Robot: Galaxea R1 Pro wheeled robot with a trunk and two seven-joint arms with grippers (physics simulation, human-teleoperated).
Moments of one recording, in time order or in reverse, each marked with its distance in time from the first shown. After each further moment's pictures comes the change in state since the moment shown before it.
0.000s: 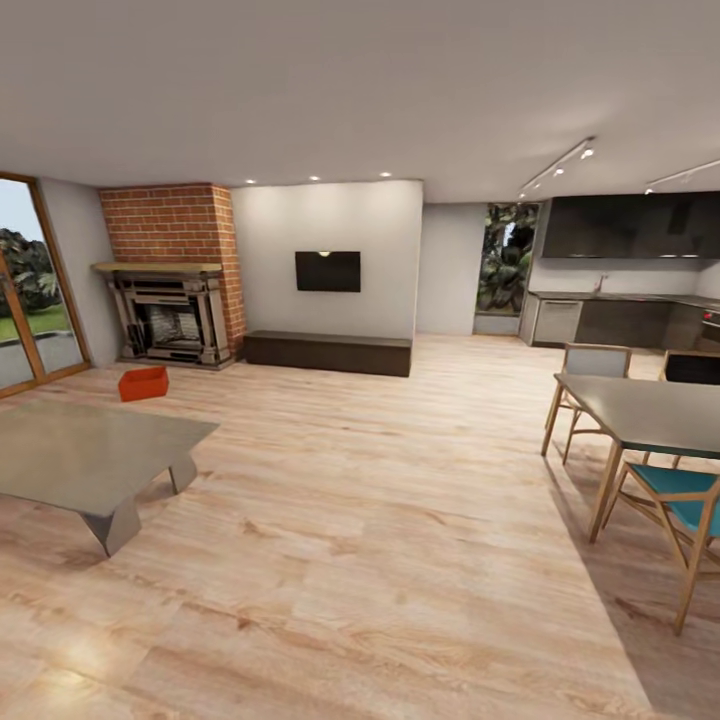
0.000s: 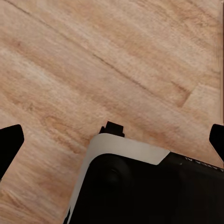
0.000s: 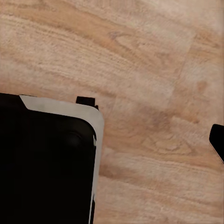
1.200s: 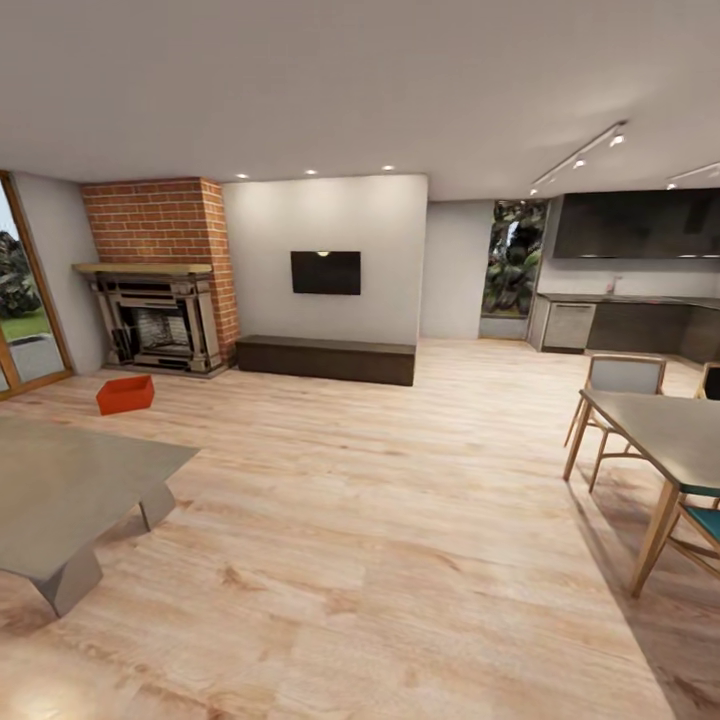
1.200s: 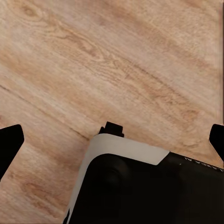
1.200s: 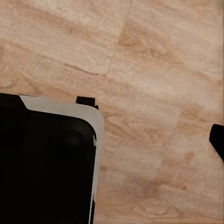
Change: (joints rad) left arm 0.000 -0.001 0.000 0.000 -0.001 -0.002 0.000; right arm 0.000 0.000 0.000 0.000 0.000 0.000 0.000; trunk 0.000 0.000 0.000
